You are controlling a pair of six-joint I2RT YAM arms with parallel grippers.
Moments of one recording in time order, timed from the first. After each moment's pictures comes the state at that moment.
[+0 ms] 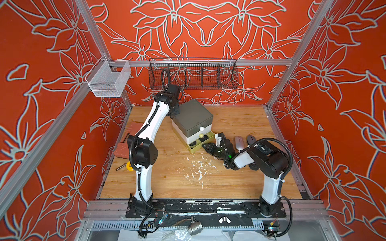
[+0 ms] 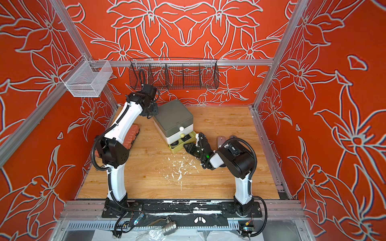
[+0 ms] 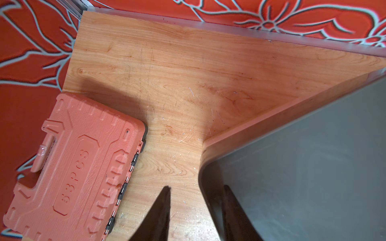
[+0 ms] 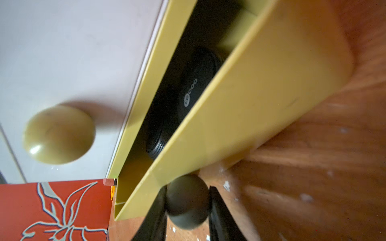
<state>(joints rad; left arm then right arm) -0.24 2.08 2.24 -1.22 -0.30 -0.41 0.58 1.90 0.63 0.87 -0.25 1.05</state>
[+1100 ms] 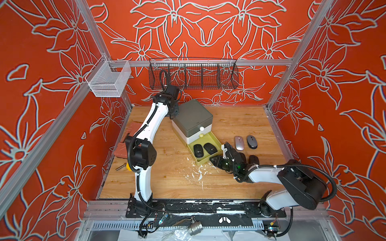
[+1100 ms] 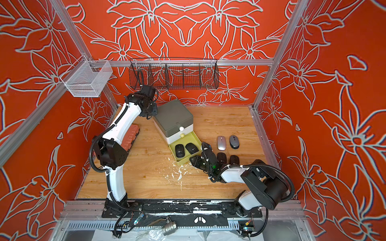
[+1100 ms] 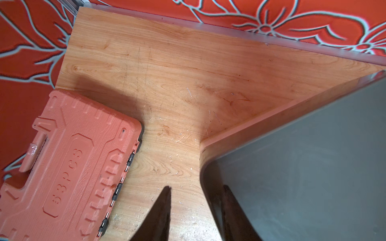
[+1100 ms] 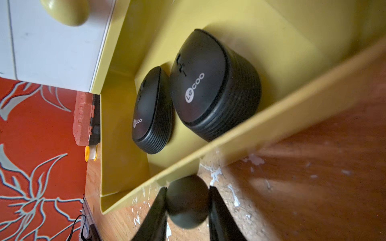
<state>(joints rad) -0.23 2.04 2.18 -1.17 -0.27 -0.43 0.69 1.46 0.39 0.46 -0.12 1.01</state>
